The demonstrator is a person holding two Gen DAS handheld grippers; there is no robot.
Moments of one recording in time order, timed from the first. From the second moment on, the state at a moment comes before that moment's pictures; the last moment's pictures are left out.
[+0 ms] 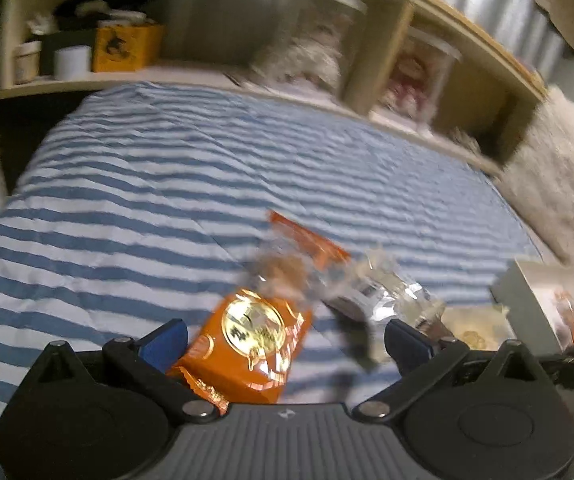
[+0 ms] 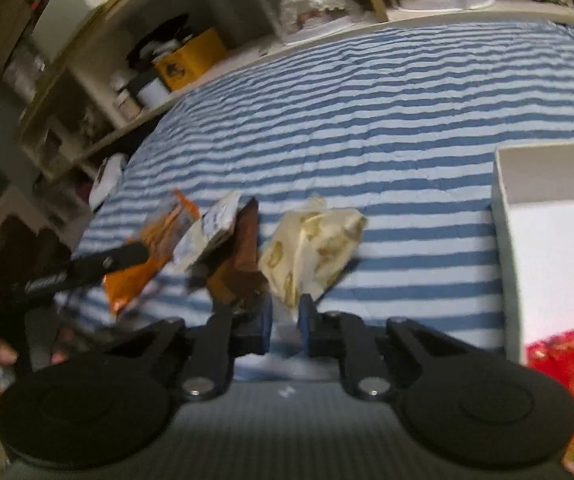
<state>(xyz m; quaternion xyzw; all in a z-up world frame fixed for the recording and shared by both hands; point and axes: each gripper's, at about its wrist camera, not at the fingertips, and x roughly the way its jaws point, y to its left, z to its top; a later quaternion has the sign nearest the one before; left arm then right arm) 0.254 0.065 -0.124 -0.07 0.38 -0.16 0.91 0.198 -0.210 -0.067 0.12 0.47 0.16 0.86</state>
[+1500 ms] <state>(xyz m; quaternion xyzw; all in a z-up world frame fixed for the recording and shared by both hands) 0.253 0.038 -0.123 -0.09 0.41 -0.01 0.91 0.156 -0.178 -0.086 -0.01 0.51 0.09 0.86</state>
